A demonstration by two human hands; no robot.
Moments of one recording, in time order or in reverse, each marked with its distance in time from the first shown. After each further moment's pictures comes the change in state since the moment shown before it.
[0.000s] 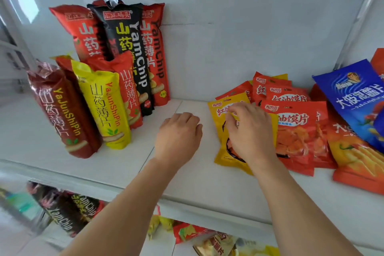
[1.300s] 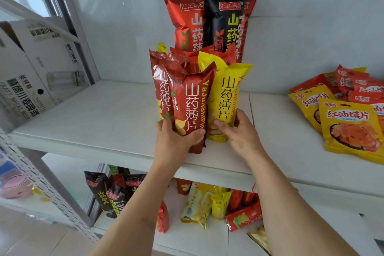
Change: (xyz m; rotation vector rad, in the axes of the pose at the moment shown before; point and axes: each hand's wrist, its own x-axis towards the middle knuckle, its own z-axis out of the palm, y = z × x) left_hand -0.110 -0.254 -0.091 -0.973 -0.153 -0.827; right_hand -0.036 -0.259 0.126 0.770 -0.371 0.477
